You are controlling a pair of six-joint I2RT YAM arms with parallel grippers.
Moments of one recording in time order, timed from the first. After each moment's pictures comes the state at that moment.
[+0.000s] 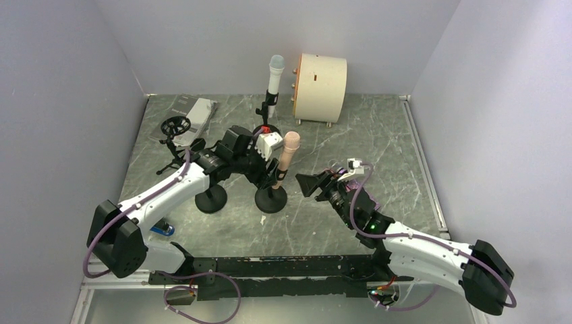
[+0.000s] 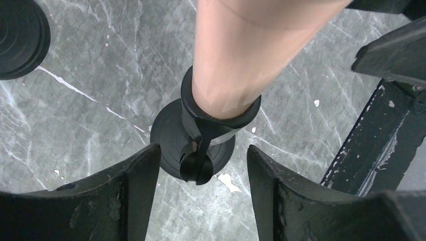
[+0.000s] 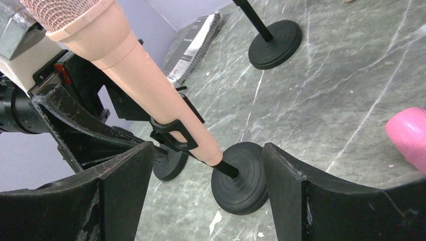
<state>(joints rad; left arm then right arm) -0.66 1.35 1.07 -0.44 0.34 0.09 0.90 0.84 0.29 0.52 0.39 0.73</state>
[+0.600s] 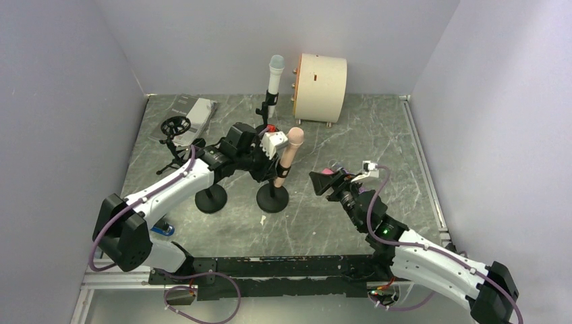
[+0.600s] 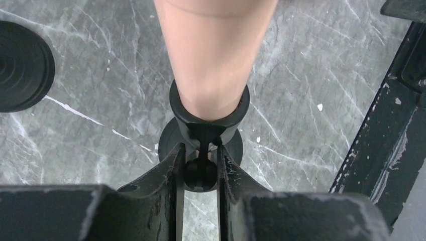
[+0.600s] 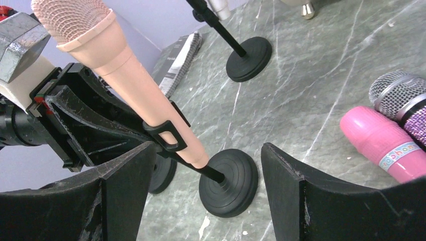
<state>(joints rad) -0.66 1.40 1.10 -0.42 0.39 0.17 0.86 0.66 0.28 0.33 0.45 0.75</state>
